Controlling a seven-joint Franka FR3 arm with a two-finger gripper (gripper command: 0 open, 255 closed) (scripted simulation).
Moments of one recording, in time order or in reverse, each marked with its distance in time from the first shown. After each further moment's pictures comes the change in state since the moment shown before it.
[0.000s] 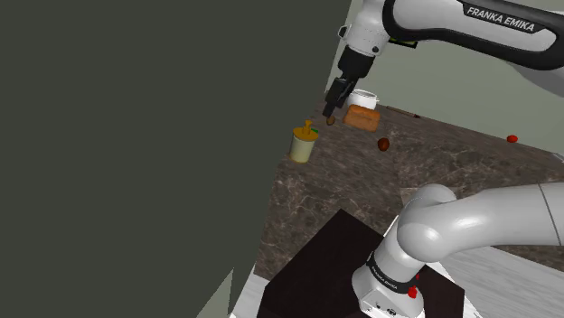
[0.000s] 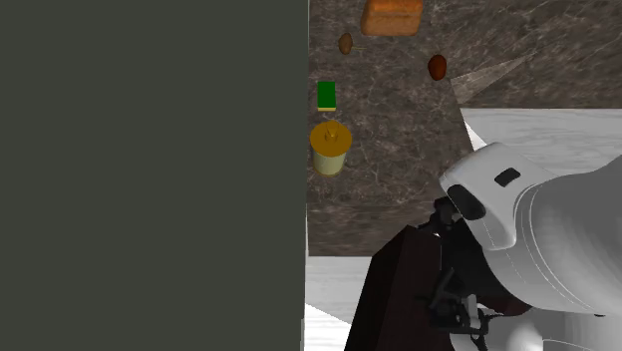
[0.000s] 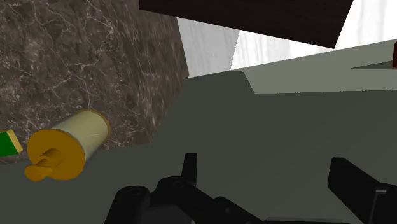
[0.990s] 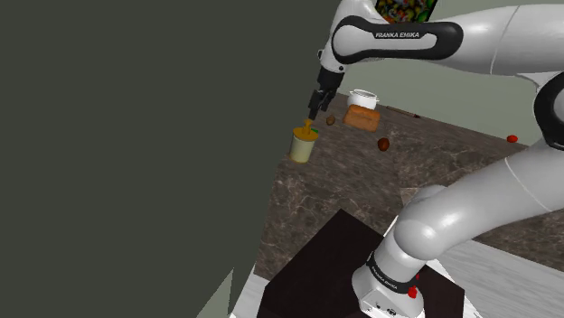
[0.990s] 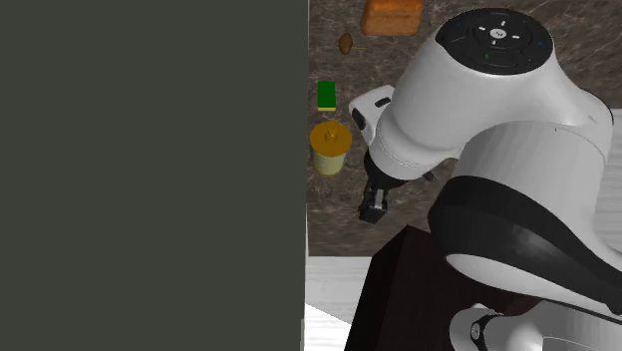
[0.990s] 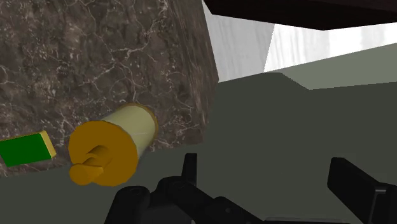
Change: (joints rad) arm -0.078 0.351 -0.144 0.071 -0.114 0.239 -0.131
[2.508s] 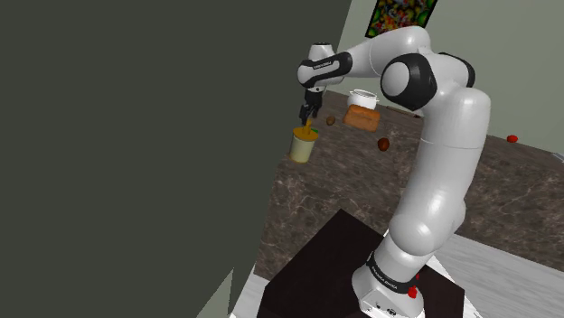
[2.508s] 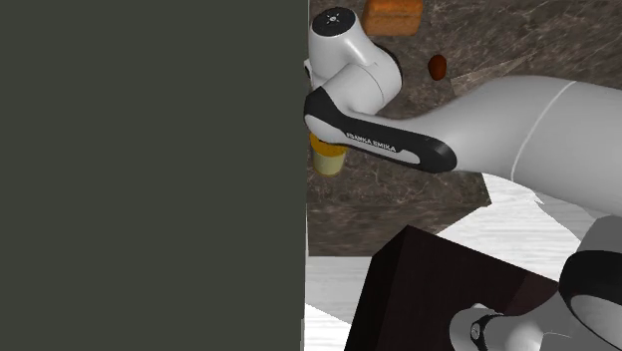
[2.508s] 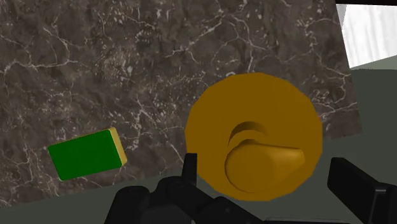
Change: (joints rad) arm -0.136 0.746 -0.161 0.501 0.023 0.202 -0.206
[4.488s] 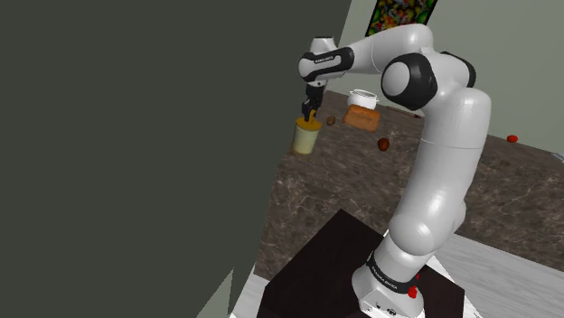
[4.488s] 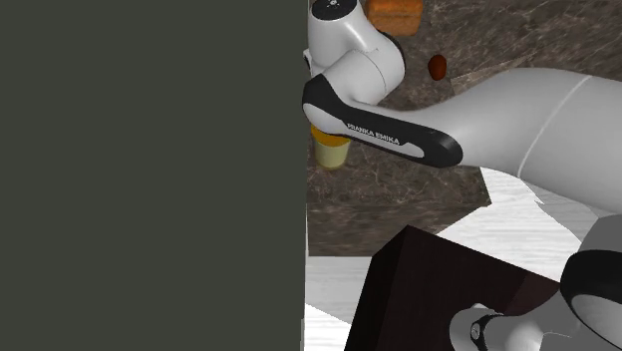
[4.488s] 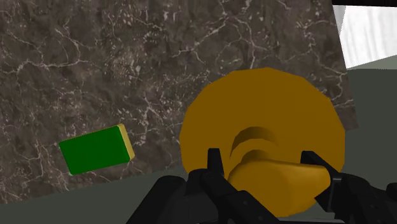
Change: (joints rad) arm -0.002 -0.003 -0.002 0.054 0.001 -0.056 -0.010
